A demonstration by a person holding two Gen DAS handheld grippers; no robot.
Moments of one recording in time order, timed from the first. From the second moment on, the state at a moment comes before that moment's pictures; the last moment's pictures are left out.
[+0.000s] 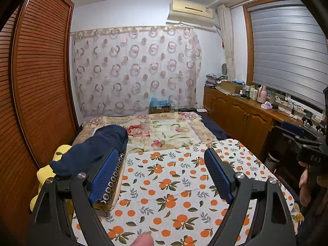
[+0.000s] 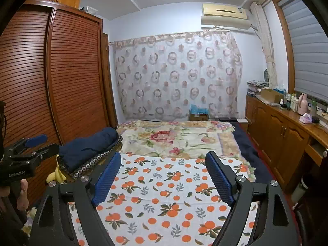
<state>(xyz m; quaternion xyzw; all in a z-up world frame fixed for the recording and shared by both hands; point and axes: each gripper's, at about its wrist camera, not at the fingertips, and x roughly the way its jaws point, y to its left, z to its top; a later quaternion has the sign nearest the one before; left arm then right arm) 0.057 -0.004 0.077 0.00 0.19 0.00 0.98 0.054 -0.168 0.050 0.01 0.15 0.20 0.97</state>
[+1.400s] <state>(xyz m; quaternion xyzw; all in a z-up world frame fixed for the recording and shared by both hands) 0.041 -0.004 0.088 0.00 0.18 0.01 0.98 0.050 -0.190 0.049 0.00 0.14 0.20 0.97</state>
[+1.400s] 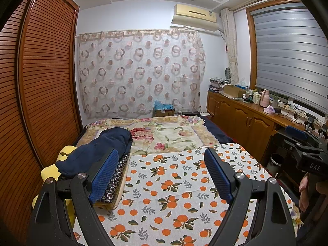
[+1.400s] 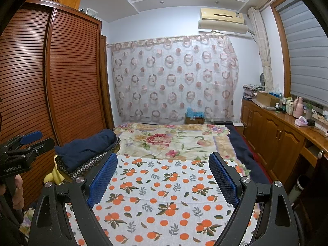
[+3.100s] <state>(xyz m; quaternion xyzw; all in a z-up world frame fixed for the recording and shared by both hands) 0.041 -0.001 0.086 0.00 0.18 0.01 0.98 0.052 -0.197 0.045 -0.01 0.14 0.20 0.97</state>
